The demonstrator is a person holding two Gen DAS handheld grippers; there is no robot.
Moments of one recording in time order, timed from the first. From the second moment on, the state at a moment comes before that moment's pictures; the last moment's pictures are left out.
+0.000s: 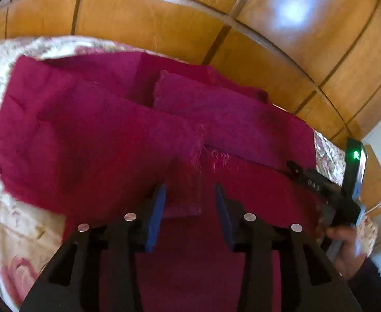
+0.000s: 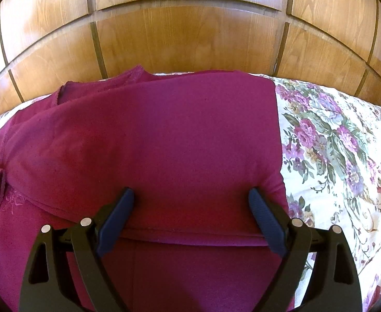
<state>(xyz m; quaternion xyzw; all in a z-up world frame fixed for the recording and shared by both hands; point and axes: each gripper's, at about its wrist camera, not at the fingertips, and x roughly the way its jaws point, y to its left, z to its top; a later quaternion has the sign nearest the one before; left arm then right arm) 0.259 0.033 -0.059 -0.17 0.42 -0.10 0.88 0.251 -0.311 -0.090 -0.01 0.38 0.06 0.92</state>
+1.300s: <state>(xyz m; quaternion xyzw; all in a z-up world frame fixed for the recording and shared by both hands) 0.170 0.048 -0.095 -0.14 0.39 -0.08 0.91 0.233 -0.236 0.086 0.03 0.29 0.25 0.92</state>
